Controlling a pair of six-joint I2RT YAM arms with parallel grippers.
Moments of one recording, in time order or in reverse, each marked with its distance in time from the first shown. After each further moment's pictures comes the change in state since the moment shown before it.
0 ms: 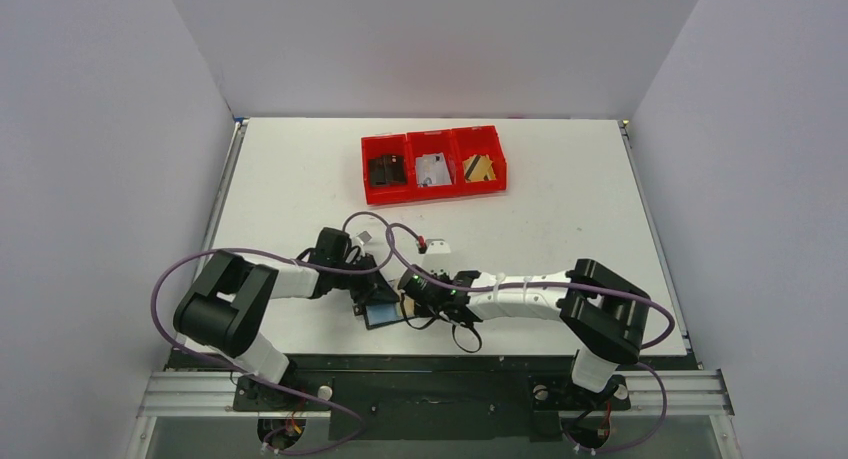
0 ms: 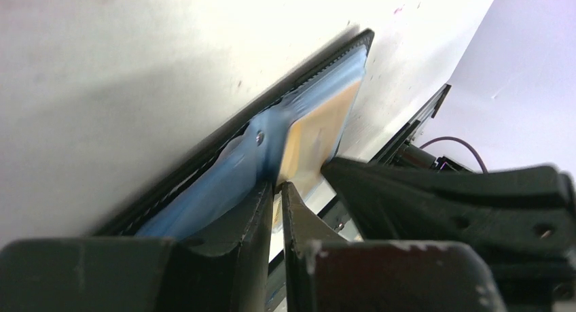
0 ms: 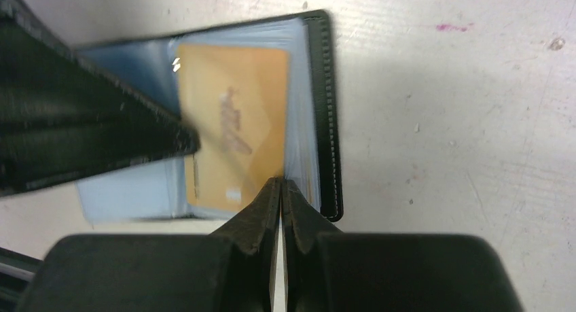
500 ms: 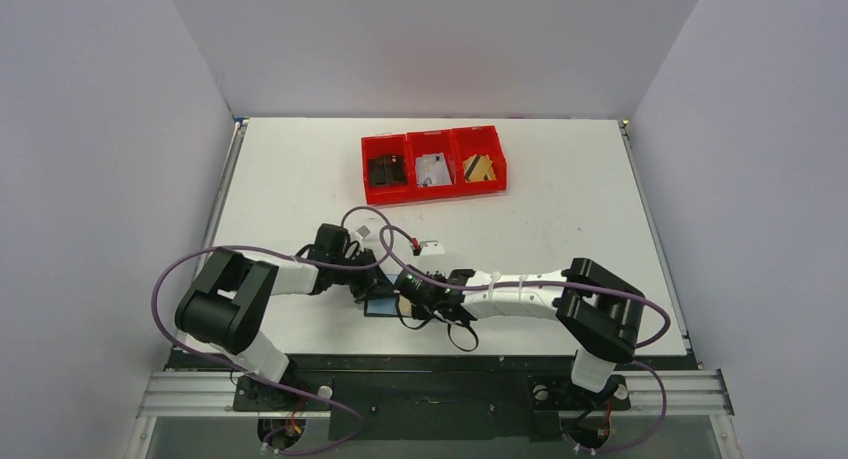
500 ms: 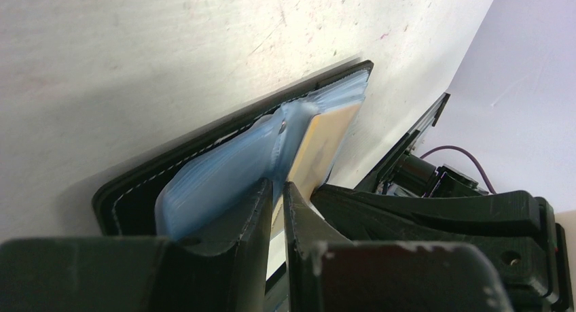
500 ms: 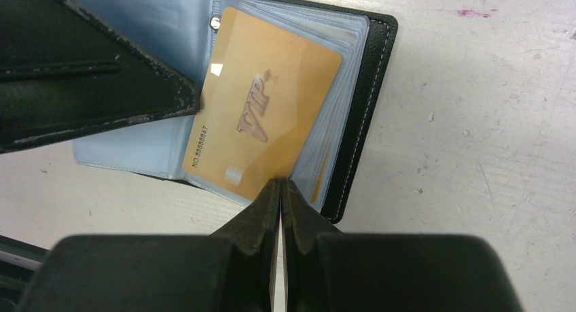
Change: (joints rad) left arm 0.020 0.040 0.048 0.005 -0.003 0.031; right arm 0.021 0.029 0.055 -0.083 -0.024 -0.021
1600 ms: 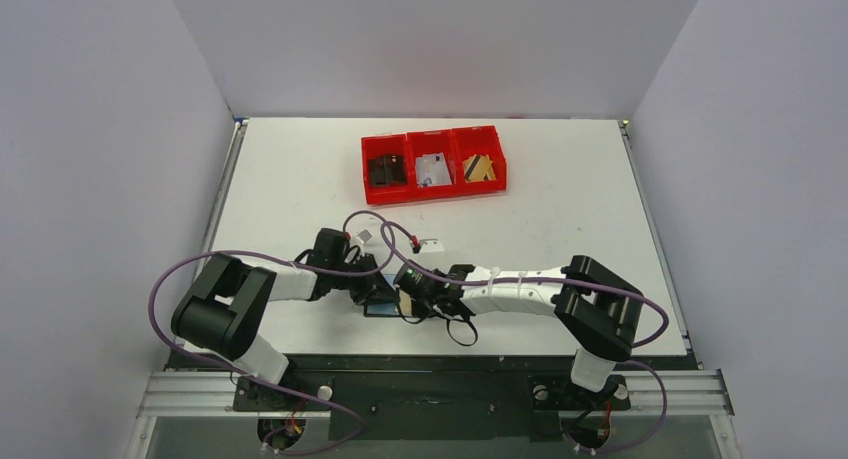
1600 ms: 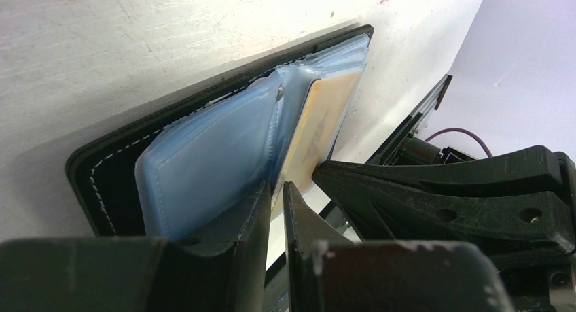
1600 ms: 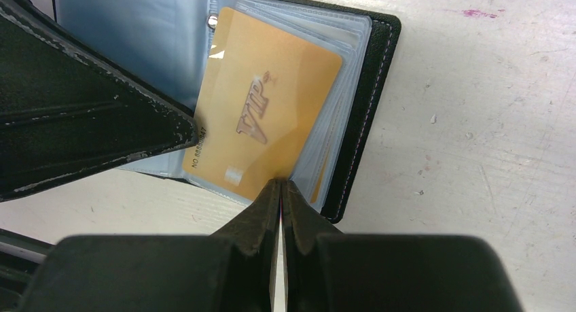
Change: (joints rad) left arm -0.014 -0.046 -0.056 0.029 0.031 0.008; right arm -0.026 0.024 0.024 -0.026 -0.055 -0.013
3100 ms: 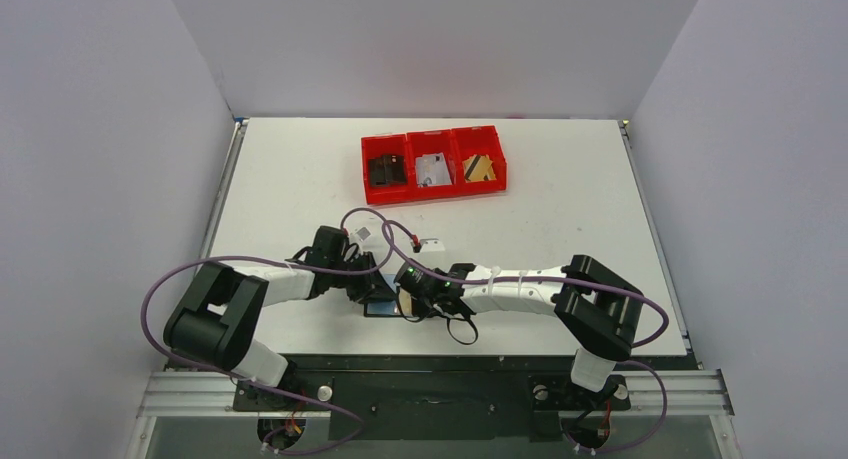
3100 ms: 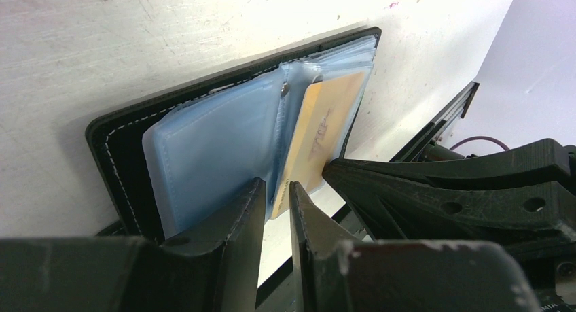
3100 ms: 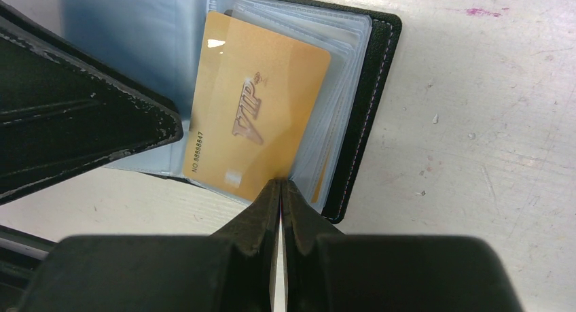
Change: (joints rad) left arm 0.001 -0.066 0.024 -0.119 -0.076 0.074; right arm -0.008 0.002 0.000 0.001 -0.018 0.004
